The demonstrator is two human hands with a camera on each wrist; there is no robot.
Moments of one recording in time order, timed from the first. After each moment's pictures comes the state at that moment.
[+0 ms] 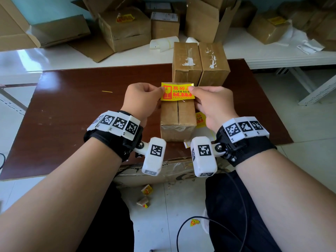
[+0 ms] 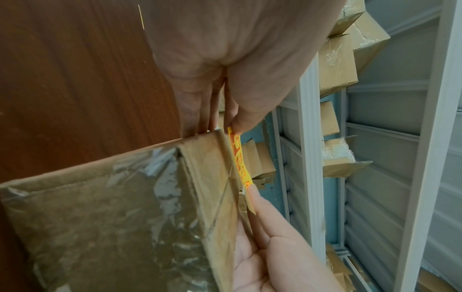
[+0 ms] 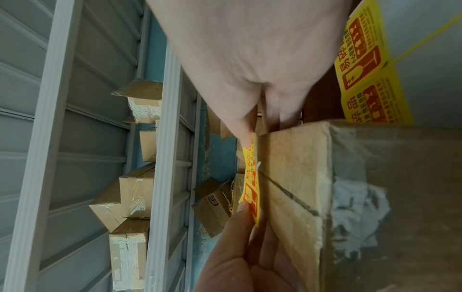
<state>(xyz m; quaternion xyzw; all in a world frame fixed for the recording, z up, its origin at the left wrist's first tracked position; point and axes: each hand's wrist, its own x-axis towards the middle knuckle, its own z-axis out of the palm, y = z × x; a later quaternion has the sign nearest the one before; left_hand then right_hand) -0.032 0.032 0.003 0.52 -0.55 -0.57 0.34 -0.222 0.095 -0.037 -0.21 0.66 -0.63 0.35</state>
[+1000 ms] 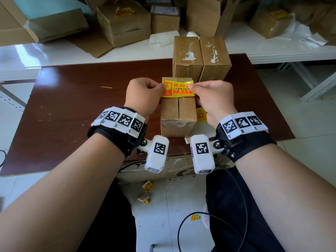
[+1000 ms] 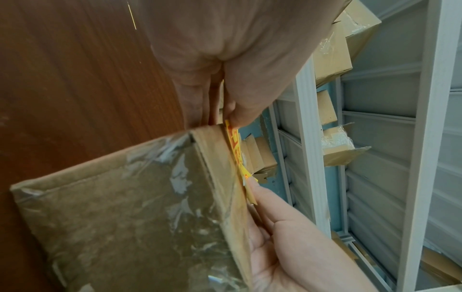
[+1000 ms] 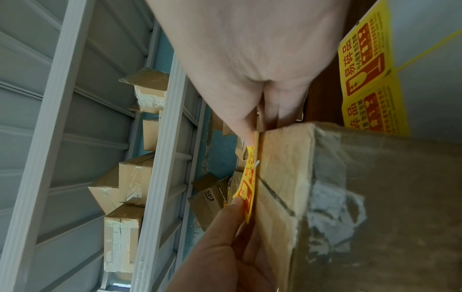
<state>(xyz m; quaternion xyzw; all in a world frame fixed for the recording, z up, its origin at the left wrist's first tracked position) -0.033 0.033 0.001 0.53 -0.62 -0.47 0.33 -0.217 0.095 -0.037 -0.25 0.71 -0.59 0.29</state>
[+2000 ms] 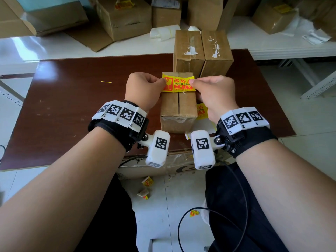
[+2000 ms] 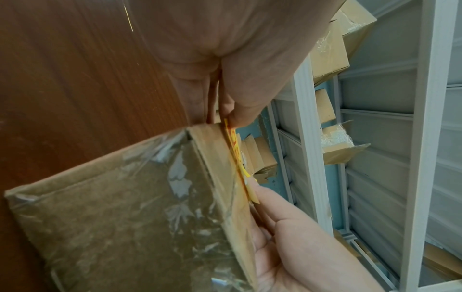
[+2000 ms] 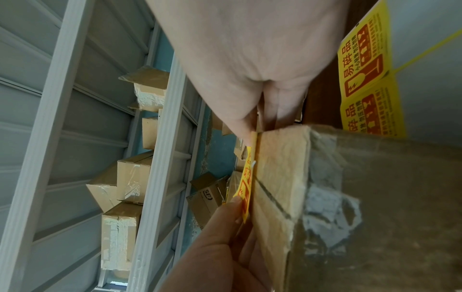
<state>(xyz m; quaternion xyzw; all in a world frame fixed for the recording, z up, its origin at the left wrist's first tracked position) -0.033 0.029 -0.001 0.54 -0.64 -0.45 0.32 -0.216 0.096 -0.034 -0.25 0.72 -0.58 0.28</state>
